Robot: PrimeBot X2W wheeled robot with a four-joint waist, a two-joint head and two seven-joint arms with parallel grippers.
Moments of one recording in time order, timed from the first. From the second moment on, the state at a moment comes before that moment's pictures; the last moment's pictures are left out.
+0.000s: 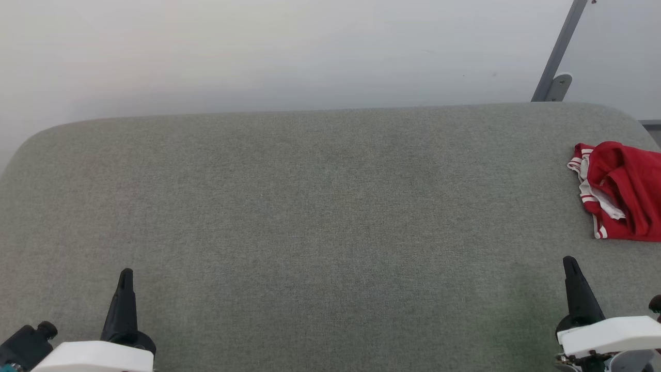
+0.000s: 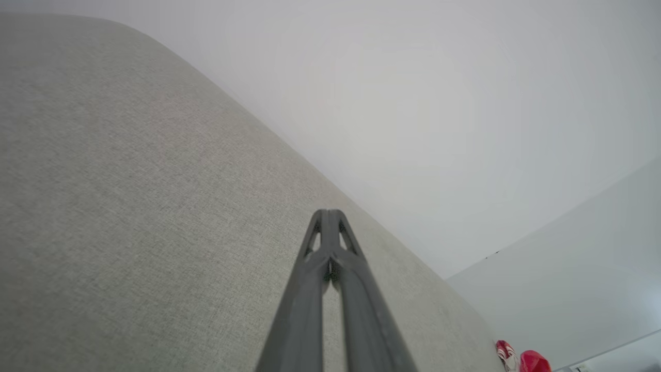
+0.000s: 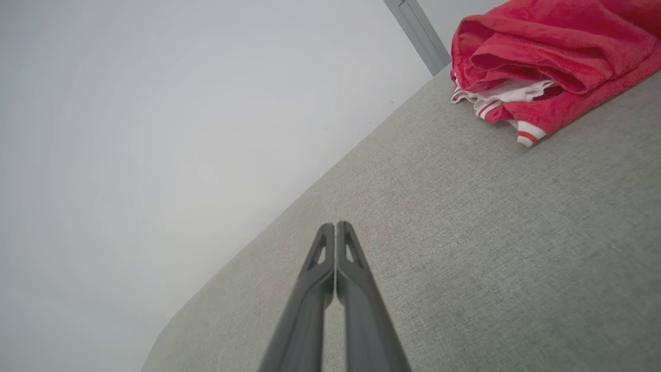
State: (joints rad) left arm 0.05 0.15 0.09 0.15 -0.92 -0.13 -0.10; right arm 0.01 -0.10 -0.13 0.21 0.88 0.13 -0.04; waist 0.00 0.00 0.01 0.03
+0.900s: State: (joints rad) left arm -0.01 0.11 0.10 0.19 -1.19 -0.13 -0.02; right arm -0.04 -0.08 -0.12 0.22 1.16 0.13 0.02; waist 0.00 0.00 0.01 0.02
